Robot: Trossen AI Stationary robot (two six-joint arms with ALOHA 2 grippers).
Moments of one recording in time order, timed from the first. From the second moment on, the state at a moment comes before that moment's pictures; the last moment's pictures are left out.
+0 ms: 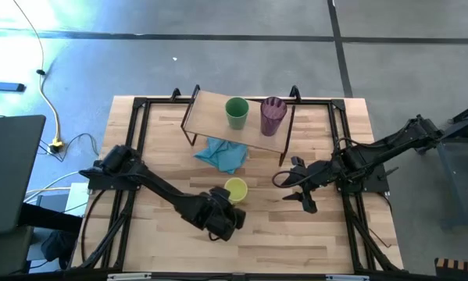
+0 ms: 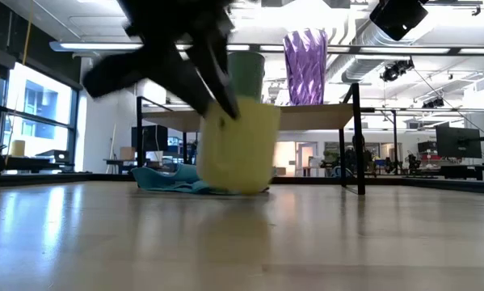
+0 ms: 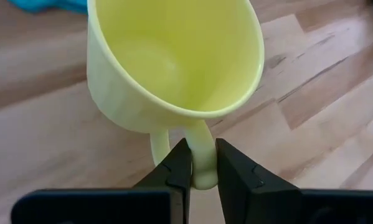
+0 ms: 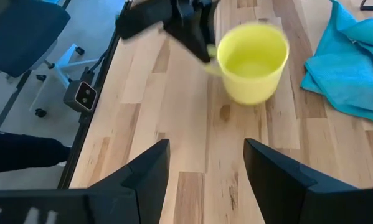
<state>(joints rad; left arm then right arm) -0.38 1.97 1.44 -0.67 -0.58 -1.57 0.38 1.07 0.89 -0.51 0.06 0.31</state>
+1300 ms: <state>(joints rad) 0.14 1.26 1.39 -1.03 -0.53 -0.77 0.40 1.07 0.89 -0.09 0.21 0.42</state>
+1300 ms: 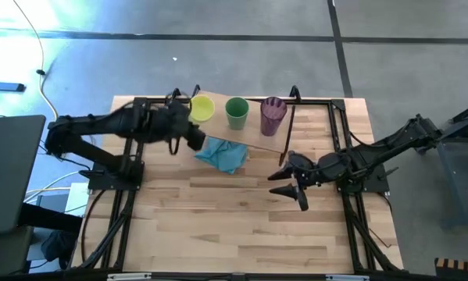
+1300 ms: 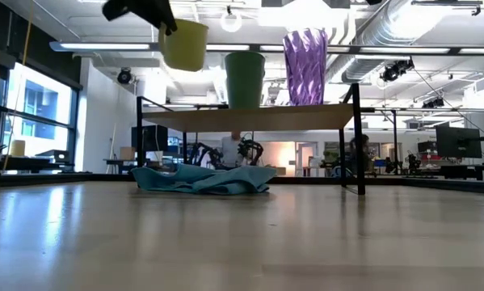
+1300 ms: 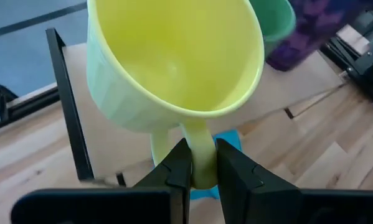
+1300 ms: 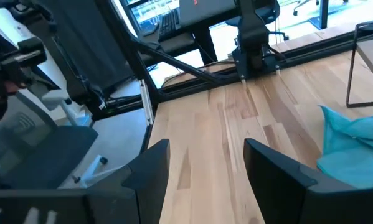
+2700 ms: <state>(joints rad) 0.56 1.37 1.28 -0.85 0.01 -0.56 0.52 1.07 0.89 -0.09 0.38 0.50</state>
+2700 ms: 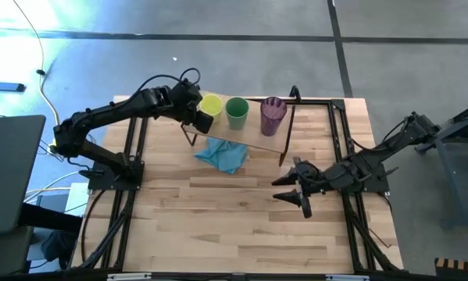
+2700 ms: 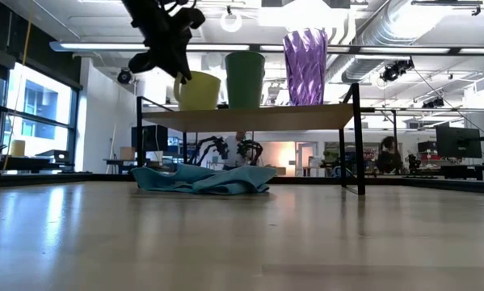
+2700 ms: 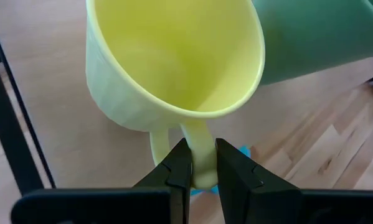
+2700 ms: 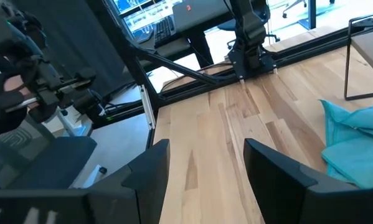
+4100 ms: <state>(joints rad) 0.56 1.37 1.26 -0.86 -0.01 -0.59 0.53 1.07 0.89 -0.12 0.39 0.52</state>
